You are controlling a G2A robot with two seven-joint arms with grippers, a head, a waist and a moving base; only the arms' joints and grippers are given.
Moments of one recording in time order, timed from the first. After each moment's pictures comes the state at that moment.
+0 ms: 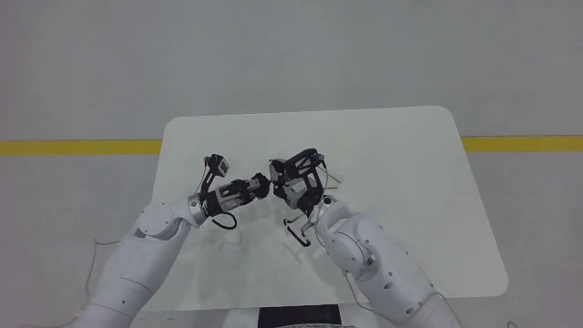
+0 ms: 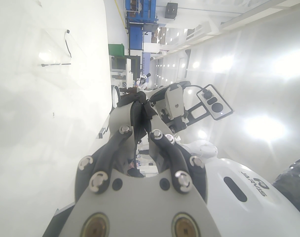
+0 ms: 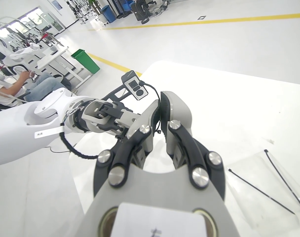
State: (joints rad) left arm 1.40 -1.11 -1.22 -1.34 -0.56 -0.34 -1.00; right arm -1.46 -1.34 0.91 -1.78 -1.07 -0.02 0.26
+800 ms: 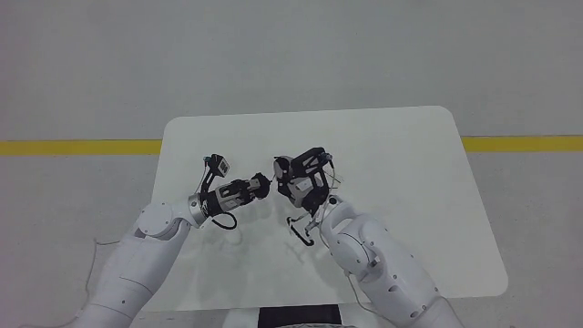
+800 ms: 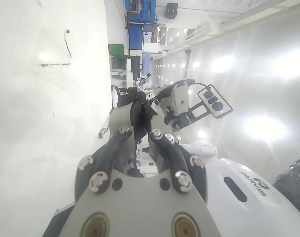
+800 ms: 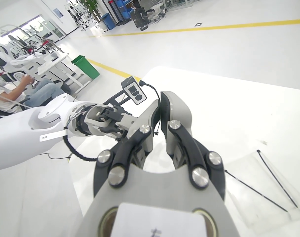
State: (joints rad) left arm 1.40 -1.11 -1.22 -1.34 -0.56 -0.34 -1.00; right arm -1.49 -1.34 0.94 -1.83 -1.07 -0.02 0.23
